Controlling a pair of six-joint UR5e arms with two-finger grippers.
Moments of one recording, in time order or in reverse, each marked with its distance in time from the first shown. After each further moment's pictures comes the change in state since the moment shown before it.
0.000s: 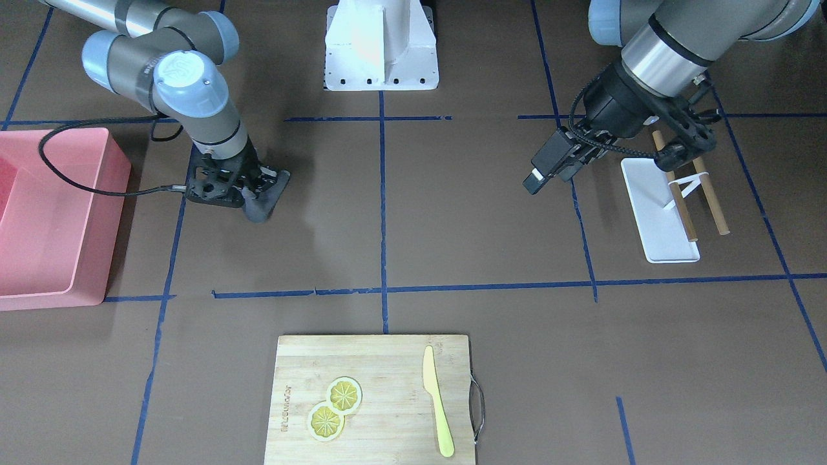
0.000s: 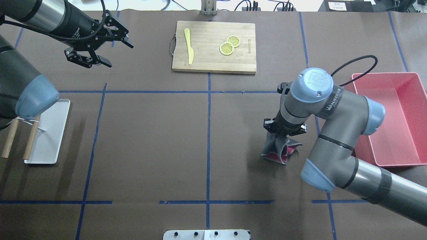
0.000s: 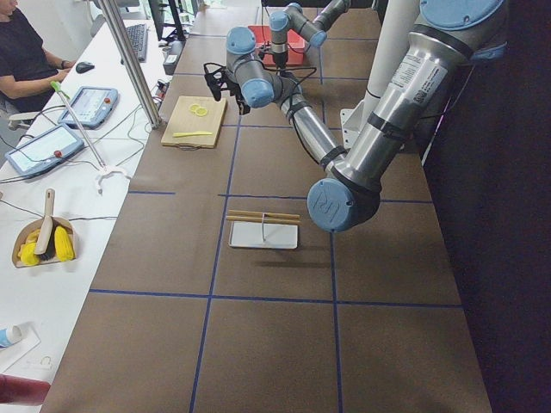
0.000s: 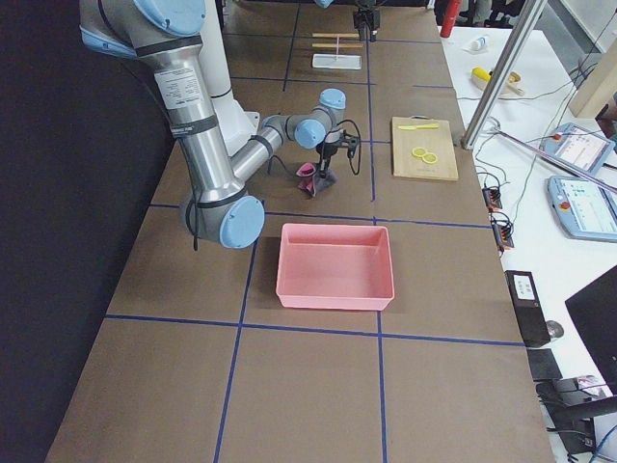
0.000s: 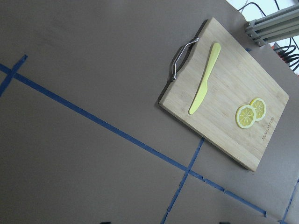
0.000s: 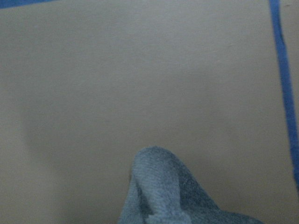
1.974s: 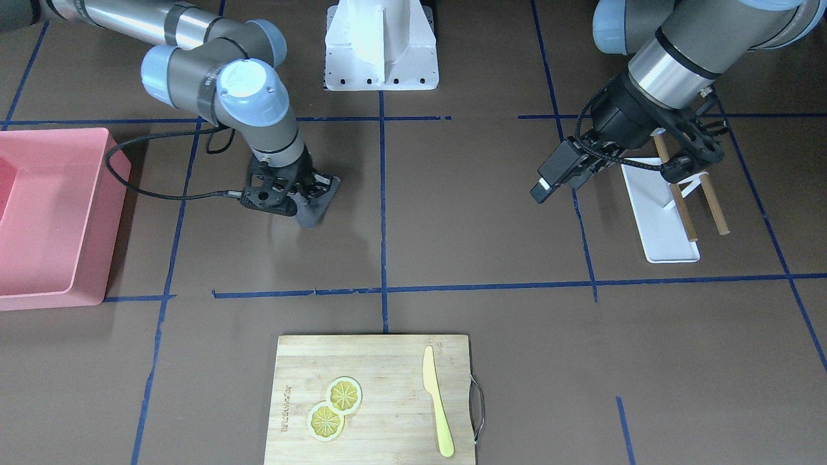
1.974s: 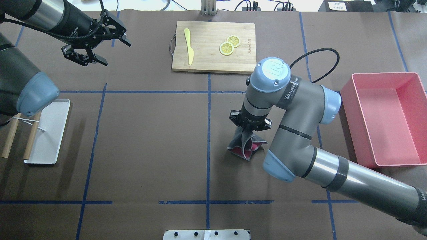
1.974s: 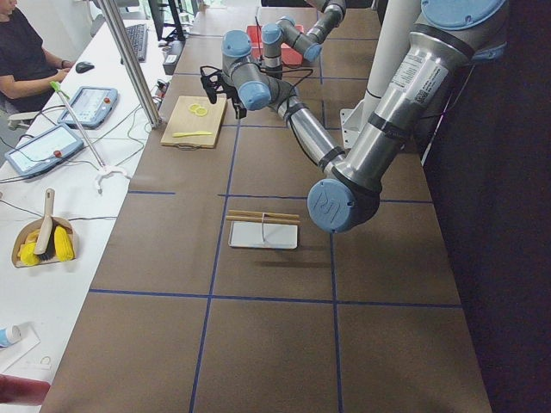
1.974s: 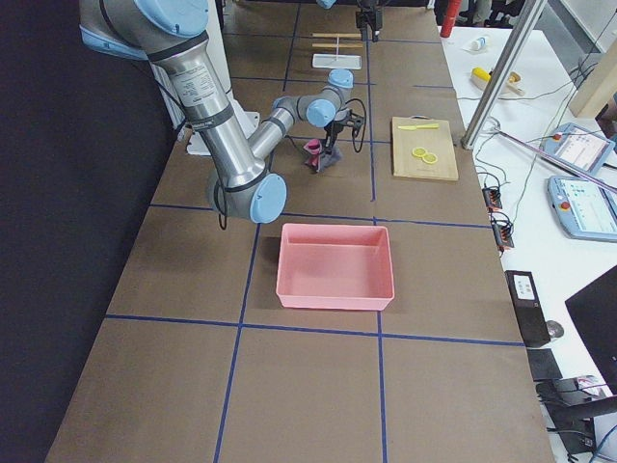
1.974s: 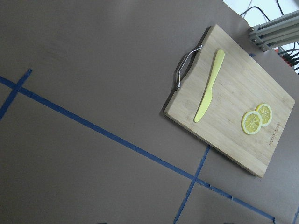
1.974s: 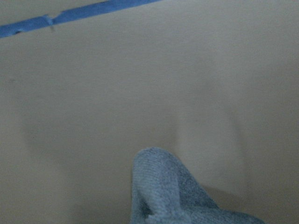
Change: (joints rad) left arm -0.010 0.001 0.026 0.000 -0.001 0.046; right arm -0.022 0.168 -0.116 0.006 0.025 0.138
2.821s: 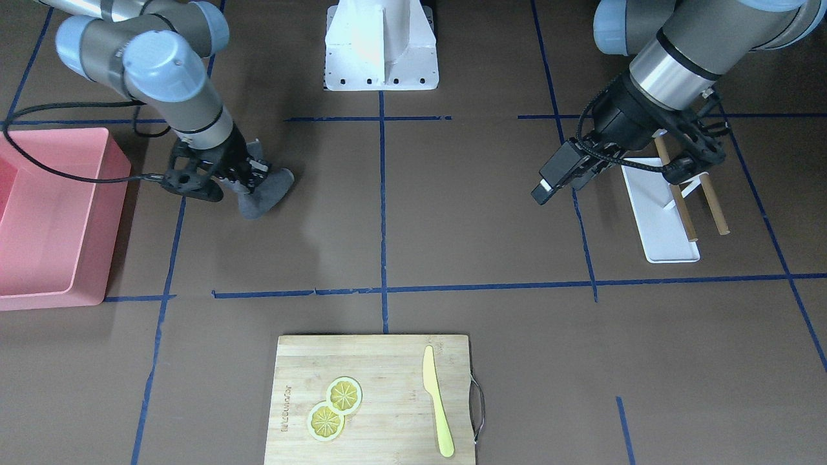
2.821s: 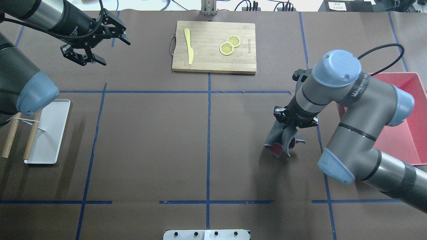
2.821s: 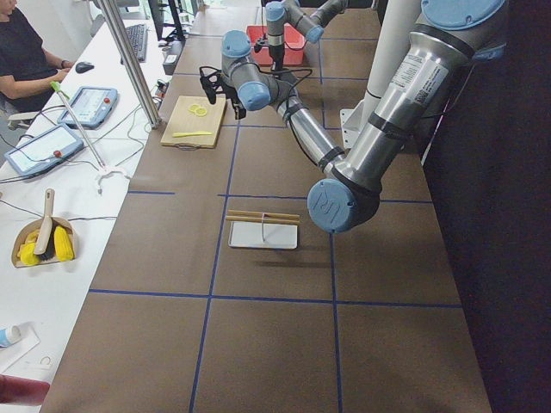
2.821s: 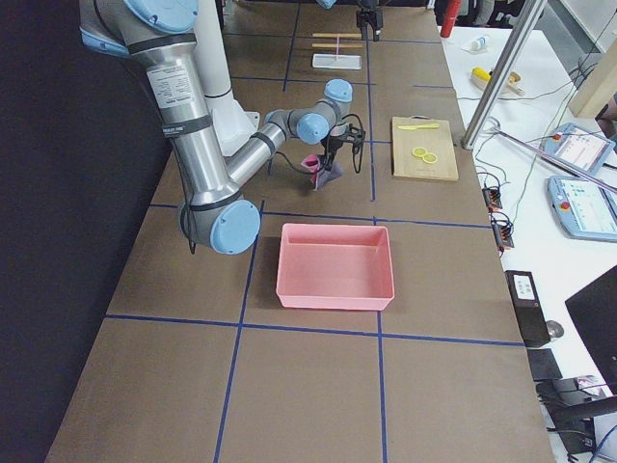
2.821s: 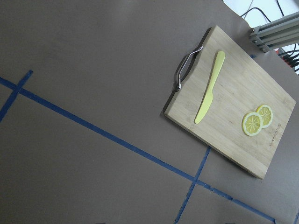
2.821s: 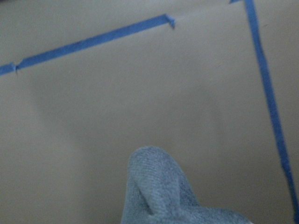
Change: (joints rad) left arm -0.004 0.000 0.003 0.000 0.002 0.000; right arm 0.168 -0.310 0.295 -0.037 0.073 -0.141
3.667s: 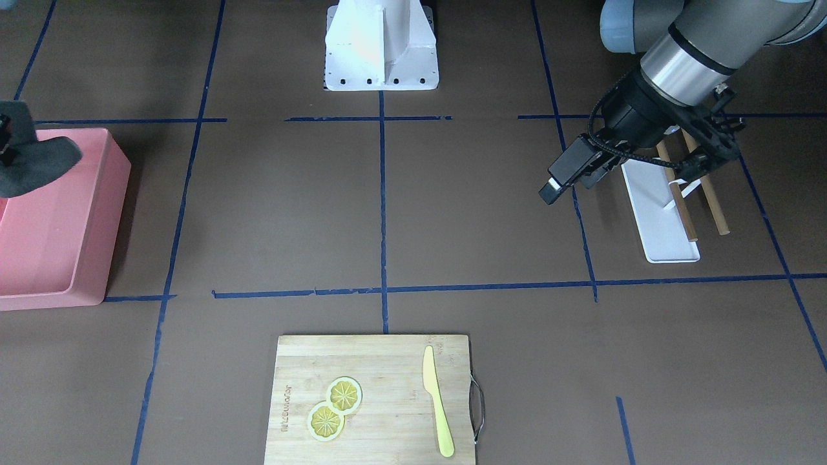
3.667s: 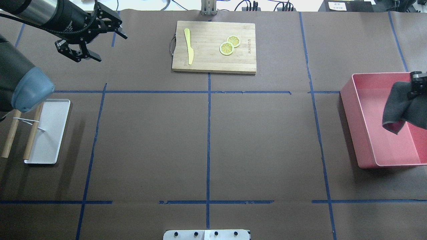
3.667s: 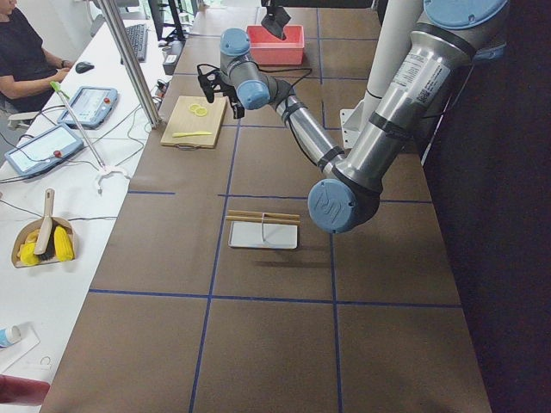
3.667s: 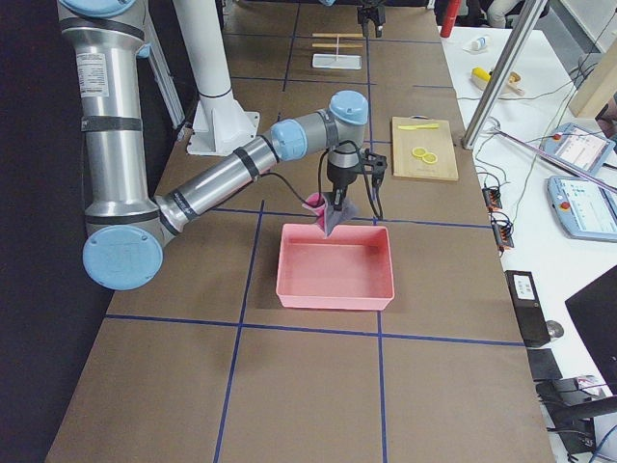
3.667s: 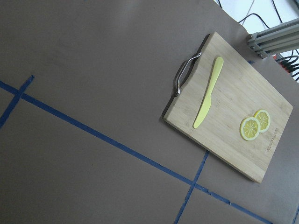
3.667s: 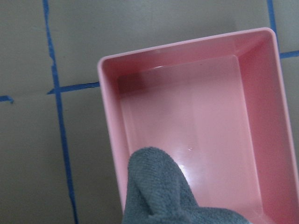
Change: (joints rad) left arm -0.019 0.001 -0.009 0.001 -0.003 -0.001; right arm 0.502 -0.329 0.177 -0.231 0.156 -0.730
